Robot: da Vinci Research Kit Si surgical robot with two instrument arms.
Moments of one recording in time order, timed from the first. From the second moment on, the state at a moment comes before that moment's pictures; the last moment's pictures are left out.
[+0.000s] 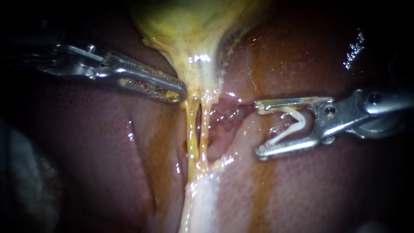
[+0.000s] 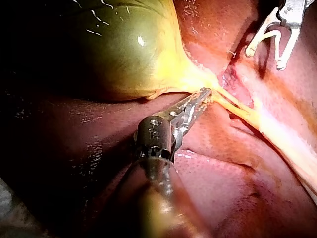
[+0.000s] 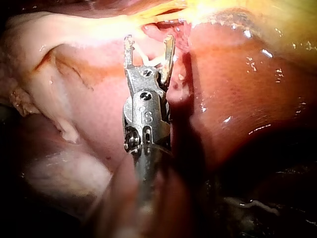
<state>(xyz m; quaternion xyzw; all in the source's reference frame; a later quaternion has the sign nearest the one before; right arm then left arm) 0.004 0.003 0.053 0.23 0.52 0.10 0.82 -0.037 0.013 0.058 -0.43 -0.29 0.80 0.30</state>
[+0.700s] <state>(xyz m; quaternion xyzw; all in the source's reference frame) 0.005 0.002 0.052 0.23 0.52 0.10 0.82 -0.032 0.016 0.052 -0.42 -0.29 0.80 0.31</state>
